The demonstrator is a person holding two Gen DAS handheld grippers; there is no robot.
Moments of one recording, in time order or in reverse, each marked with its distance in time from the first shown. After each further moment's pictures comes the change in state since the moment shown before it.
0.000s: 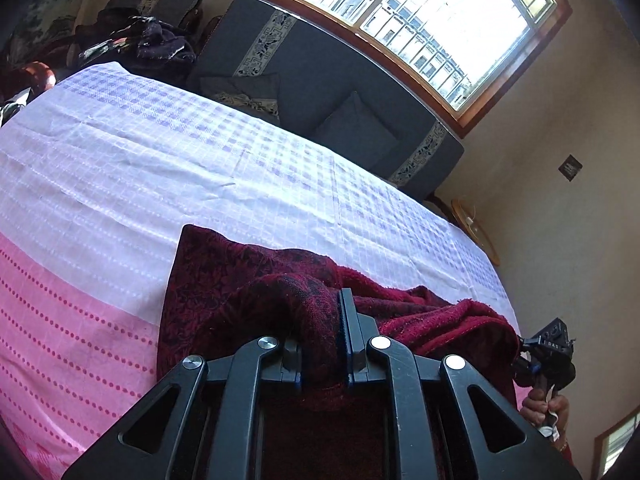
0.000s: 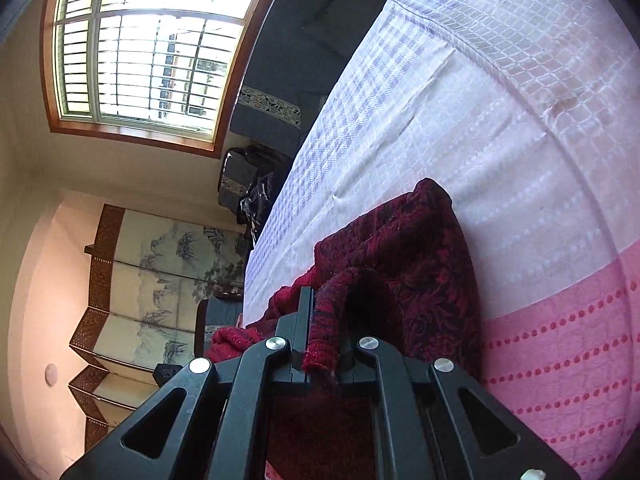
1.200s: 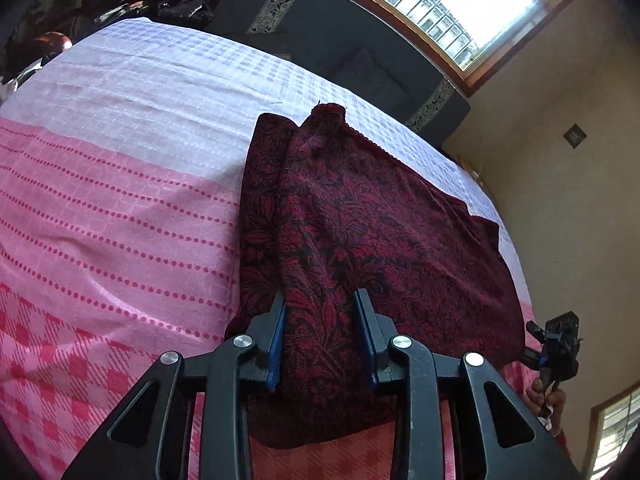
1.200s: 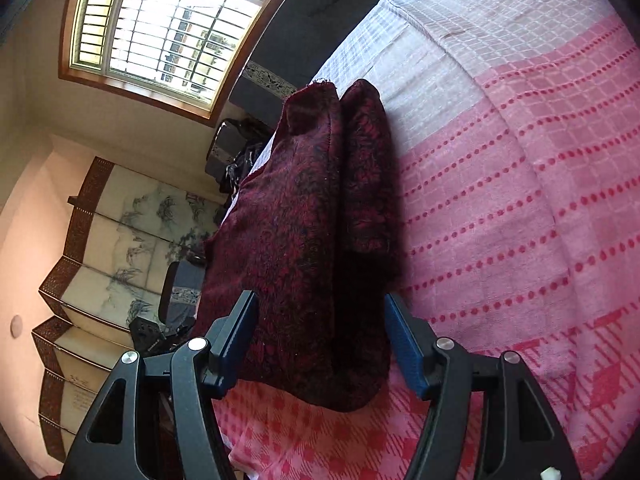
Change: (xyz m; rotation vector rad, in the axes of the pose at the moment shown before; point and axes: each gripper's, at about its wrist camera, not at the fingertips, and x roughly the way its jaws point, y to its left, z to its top) left arm -0.063 0.034 -0.076 0.035 0.156 0.039; right arm -0.067 -0.022 -0.118 -0.183 0.028 -0.094
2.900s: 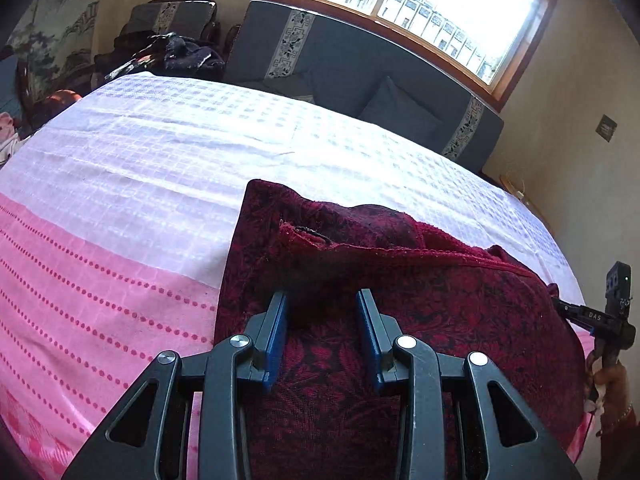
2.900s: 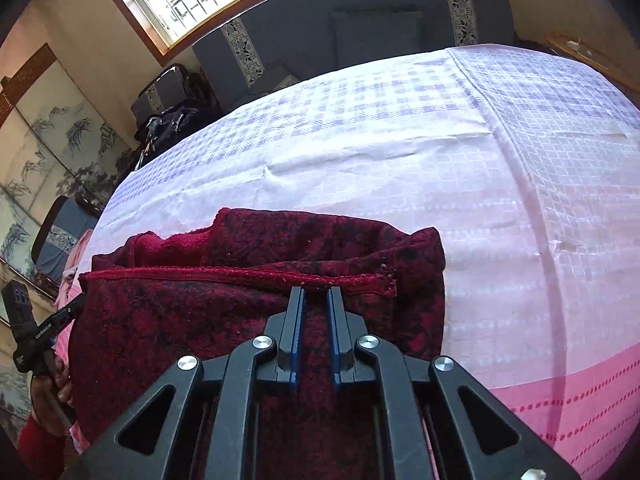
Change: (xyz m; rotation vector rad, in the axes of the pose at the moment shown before) left arm 0.070 -0.010 0.045 0.075 -0.174 0.183; right arm 0.101 0.048 0.101 -0.356 0.002 -0.465
